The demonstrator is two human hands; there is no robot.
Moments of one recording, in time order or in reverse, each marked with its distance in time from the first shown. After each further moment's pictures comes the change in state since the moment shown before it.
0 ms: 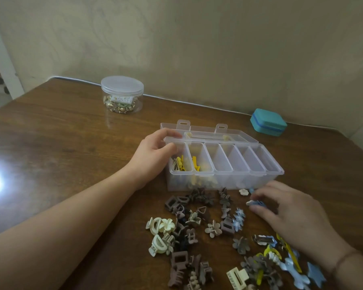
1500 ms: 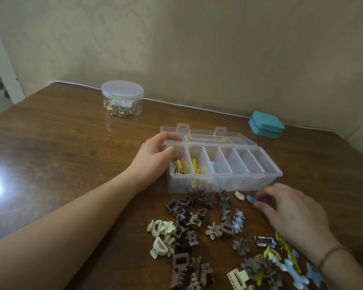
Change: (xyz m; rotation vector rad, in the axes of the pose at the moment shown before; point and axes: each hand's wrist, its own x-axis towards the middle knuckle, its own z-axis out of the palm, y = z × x) left_hand 0.000 -0.001 -0.001 0.011 -0.011 -0.013; right_hand 0.008 -0.013 -0.005 -0.064 -0.069 0.280
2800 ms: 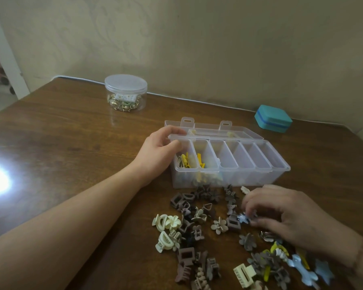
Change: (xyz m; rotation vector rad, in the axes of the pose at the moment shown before) left_hand -0.001 0.002 0.001 -0.016 -0.007 0.016; right_hand 0.002 0.018 0.002 0.261 -0.091 -0.705
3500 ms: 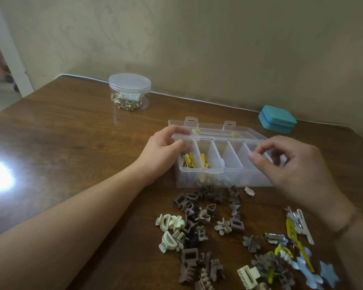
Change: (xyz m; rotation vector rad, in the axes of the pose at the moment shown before) left_hand 0.002 -0.003 -0.001 -0.002 0.009 0.002; right_hand 0.043 -0.026 -0.029 0.140 0.515 0.166
